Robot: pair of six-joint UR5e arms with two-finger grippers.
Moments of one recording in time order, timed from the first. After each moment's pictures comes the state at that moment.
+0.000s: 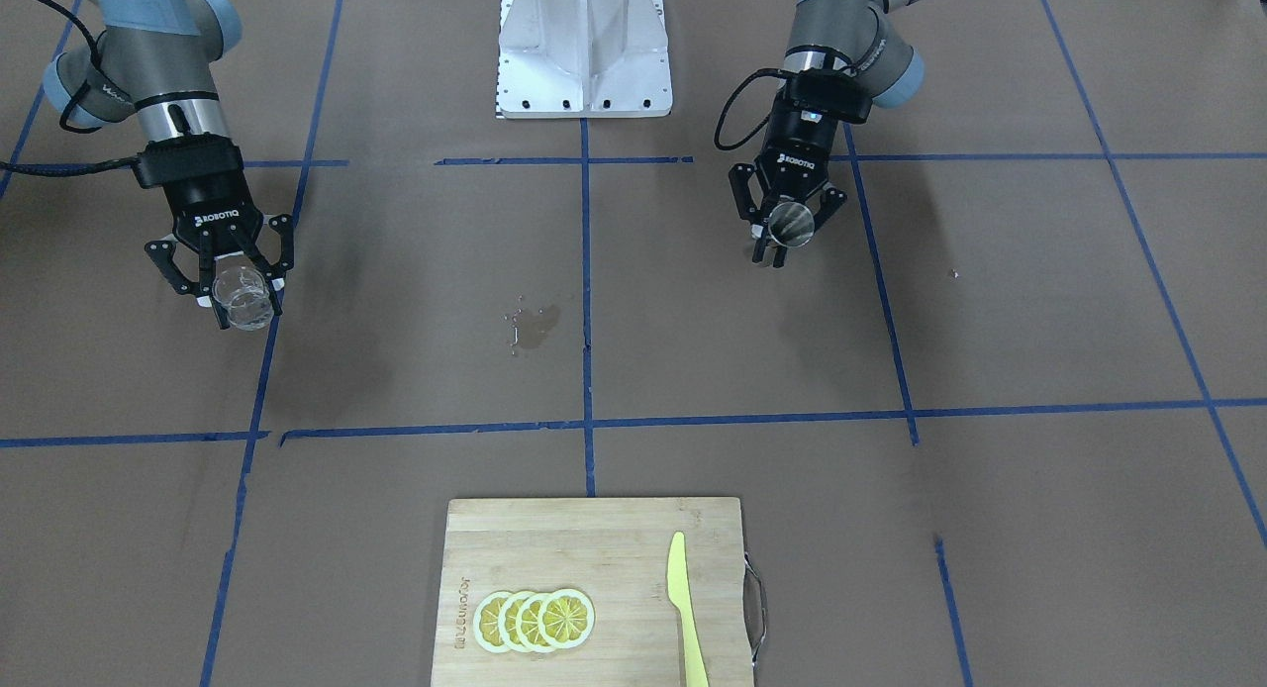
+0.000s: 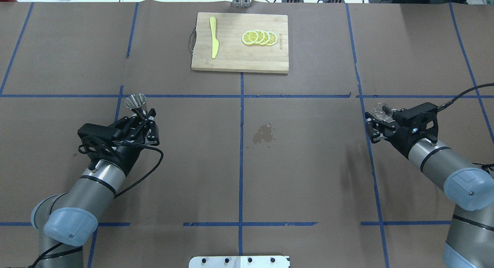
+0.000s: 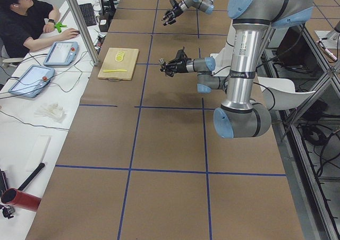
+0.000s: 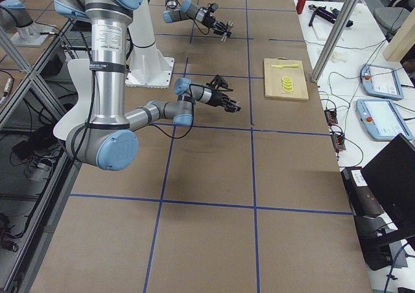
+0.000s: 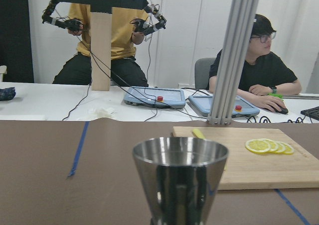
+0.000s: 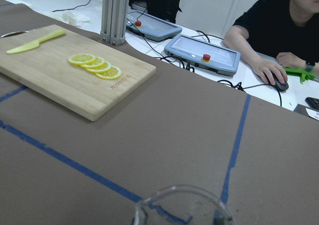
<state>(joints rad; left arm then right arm) -0.23 -1.82 -1.76 -2.63 -0.76 -0.93 0.48 -1.60 1.83 -0.52 1.09 0.64</state>
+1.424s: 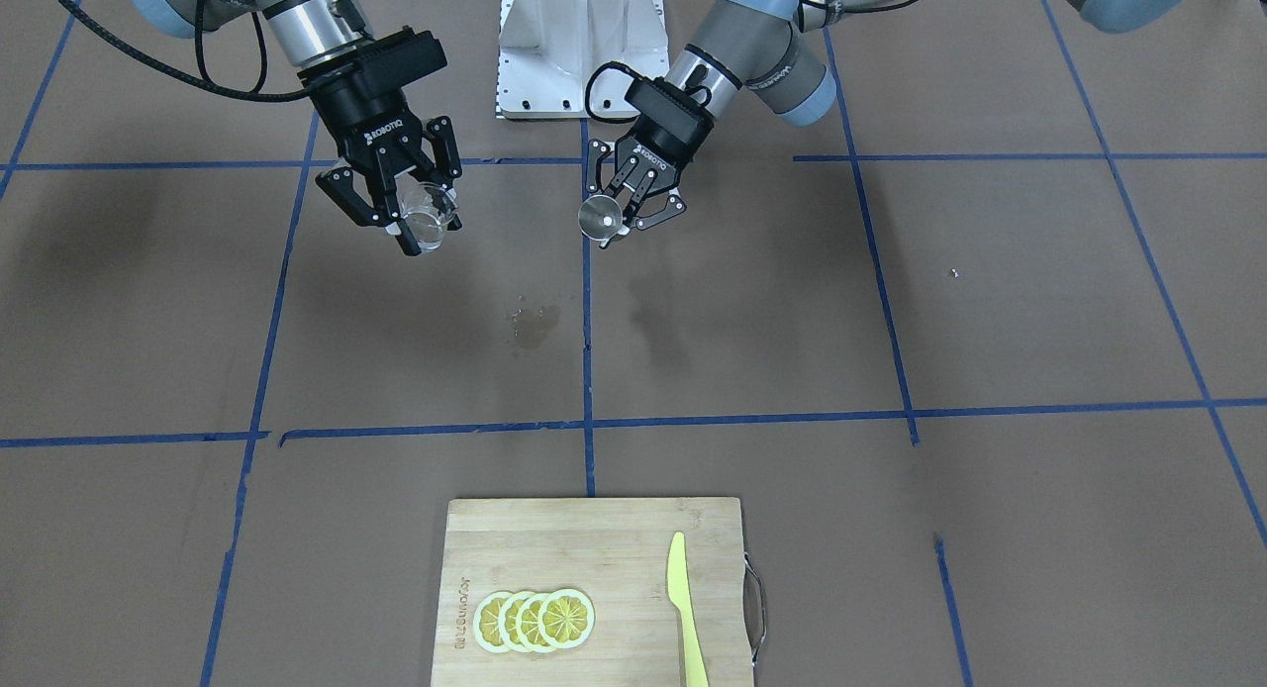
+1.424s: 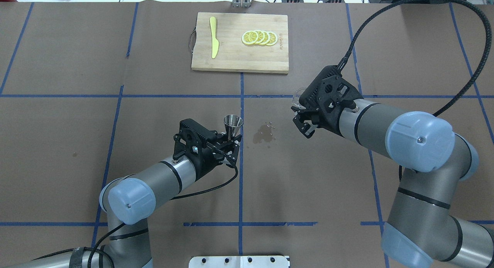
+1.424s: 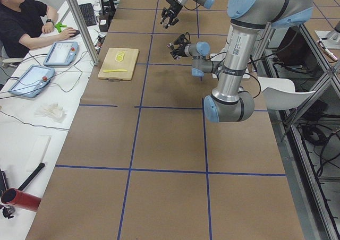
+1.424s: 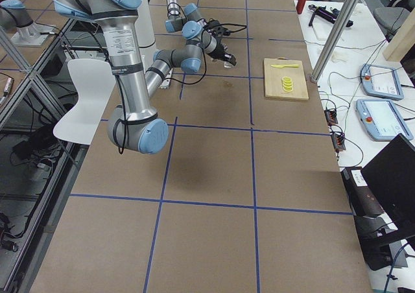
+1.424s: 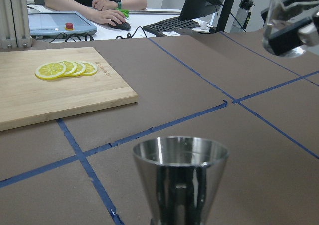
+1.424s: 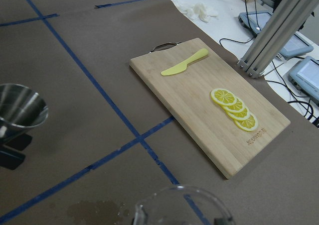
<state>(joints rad) -0.27 -2.06 -1.63 -2.63 -1.18 -0.75 0.49 -1.29 2.07 -1.10 1.42 0.30</state>
